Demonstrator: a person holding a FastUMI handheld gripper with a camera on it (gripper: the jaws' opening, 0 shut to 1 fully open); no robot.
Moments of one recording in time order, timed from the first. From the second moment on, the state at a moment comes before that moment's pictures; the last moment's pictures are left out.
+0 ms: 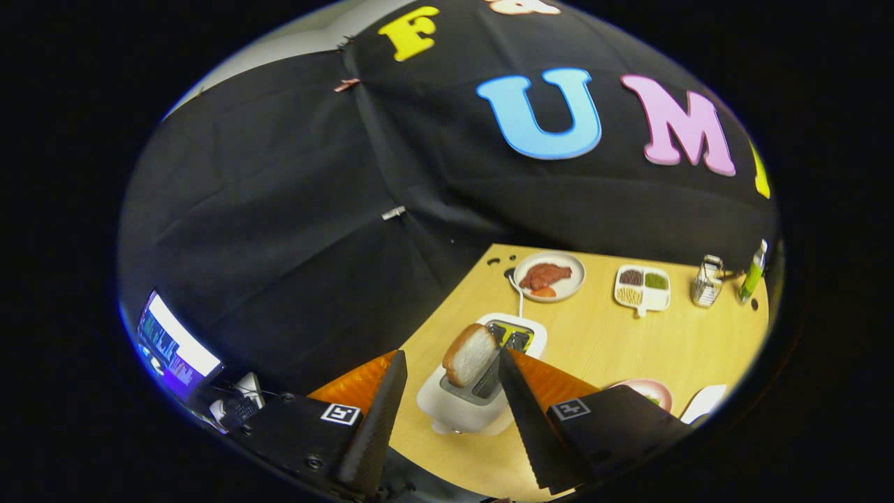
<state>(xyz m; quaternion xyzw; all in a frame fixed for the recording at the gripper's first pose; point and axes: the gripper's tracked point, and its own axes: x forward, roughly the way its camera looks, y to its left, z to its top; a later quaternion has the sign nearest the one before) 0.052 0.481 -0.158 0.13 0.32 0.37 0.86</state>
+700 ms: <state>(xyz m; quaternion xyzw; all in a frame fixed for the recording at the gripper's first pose) 0.123 0.557 -0.266 0.28 0.49 0.25 0.78</state>
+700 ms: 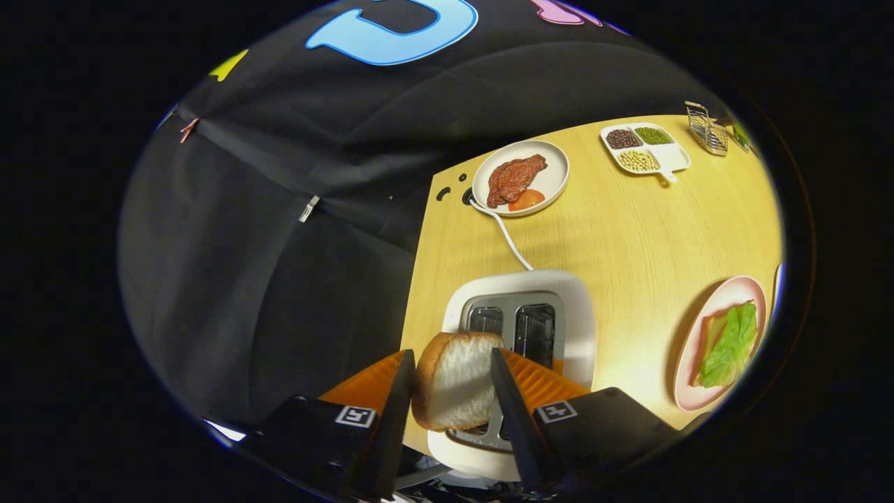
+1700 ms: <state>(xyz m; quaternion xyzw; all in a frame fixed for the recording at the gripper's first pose) 0.111 0.499 -0.178 0.29 0.44 0.29 0.80</state>
